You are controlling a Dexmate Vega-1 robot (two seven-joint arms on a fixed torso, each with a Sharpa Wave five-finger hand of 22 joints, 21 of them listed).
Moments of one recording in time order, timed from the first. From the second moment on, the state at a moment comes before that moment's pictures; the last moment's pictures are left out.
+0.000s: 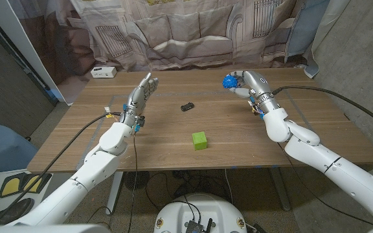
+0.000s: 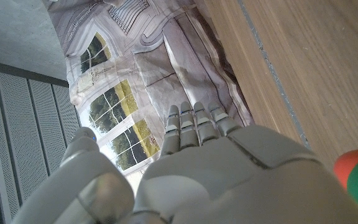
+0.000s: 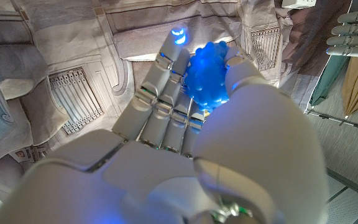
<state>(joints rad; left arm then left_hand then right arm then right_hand) 1.06 0.61 0.31 -1.65 -0.49 -0.36 0.14 0.18 0.01 0.25 -0.09 0.19 0.32 0.10 0.20 0.18 0.29 0.07 0.22 0.20 0.21 0.08 0.19 0.18 0.11 0.09 0.20 0.17 -0.91 -0.76 -0.50 -1.79 -0.49 0.04 -0.48 1.11 0.02 0.34 -0.13 0.19 0.83 0.01 0.25 0.22 0.88 0.02 0.28 0.25 0.97 -0.14 0.42 0.33 1.08 -0.14 0.41 0.19</state>
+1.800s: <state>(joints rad) 1.03 0.60 0.32 -1.65 -0.48 -0.33 0.15 0.19 0.02 0.25 -0.09 0.19 0.33 0.10 0.20 0.18 0.29 0.08 0.22 0.20 0.21 0.07 0.19 0.18 0.11 0.09 0.20 0.17 -0.92 -0.79 -0.48 -1.77 -0.48 0.08 -0.48 1.00 0.02 0.21 -0.10 0.18 0.68 0.01 0.19 0.21 0.72 0.05 0.20 0.23 0.74 -0.08 0.31 0.34 0.92 -0.10 0.34 0.18</state>
